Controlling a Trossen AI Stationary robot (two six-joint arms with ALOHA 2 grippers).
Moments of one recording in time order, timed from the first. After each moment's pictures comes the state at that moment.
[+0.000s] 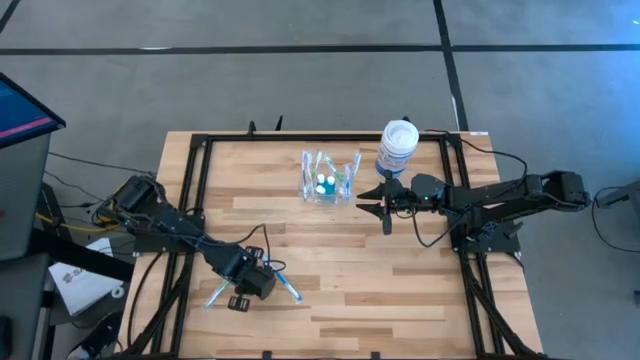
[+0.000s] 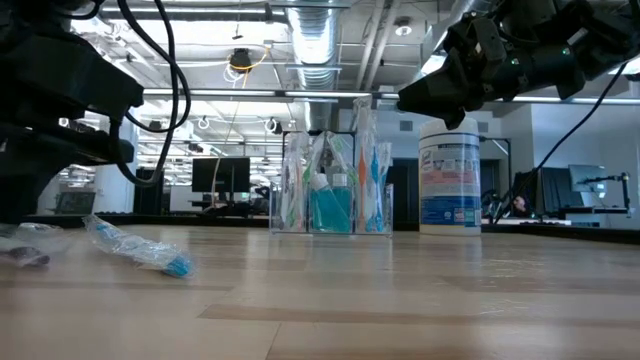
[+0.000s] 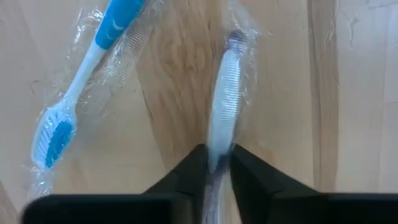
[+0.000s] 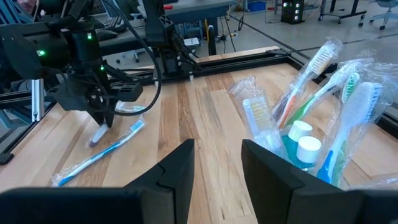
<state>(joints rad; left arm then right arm) -0.56 1.65 0.87 -0.65 0.02 -0.38 -0.11 1.15 0.39 0.55 -0.03 0.12</state>
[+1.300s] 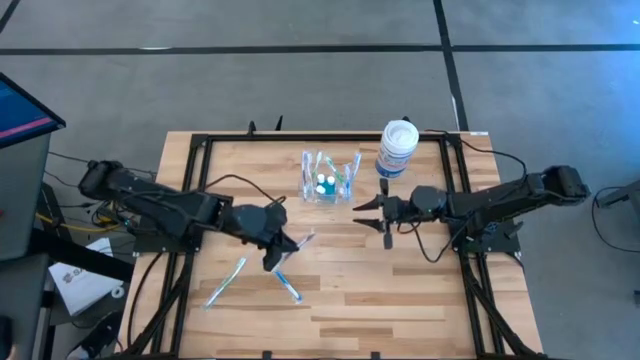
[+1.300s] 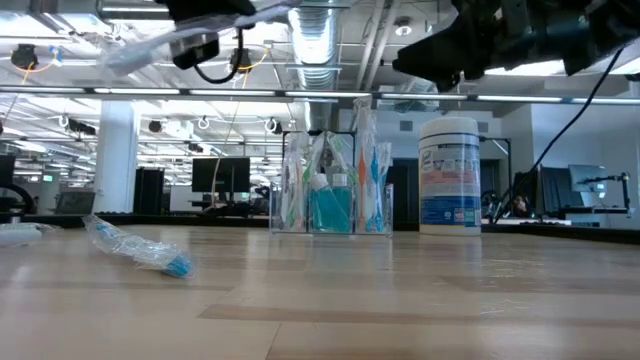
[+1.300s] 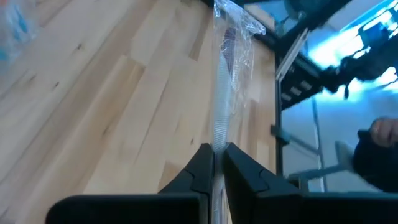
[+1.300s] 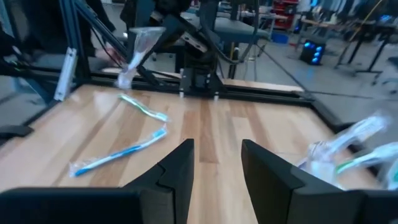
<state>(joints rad) -0.25 1.25 0.92 -0.27 -0.07 -0.69 0.07 1.15 0.46 0.54 0.06 -0.09</state>
